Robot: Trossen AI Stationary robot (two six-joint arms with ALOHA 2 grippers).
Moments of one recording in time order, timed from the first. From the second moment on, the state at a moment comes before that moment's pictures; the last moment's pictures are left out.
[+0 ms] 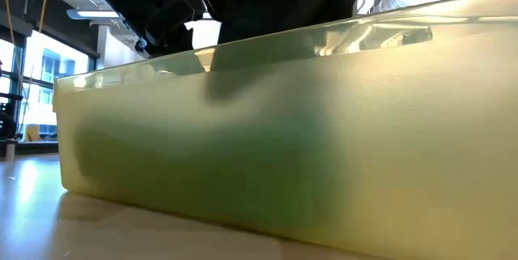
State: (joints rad) left arm 0.08 1.32 0.75 -0.23 -0.33 -0.27; right arm 0.41 2.15 1.62 -0.50 -0.11 0.77
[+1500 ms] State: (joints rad) left arm 0.12 1.63 0.75 0.08 -0.02 -0.24; right arm 0.51 1.37 0.70 -0.42 0.12 1.32
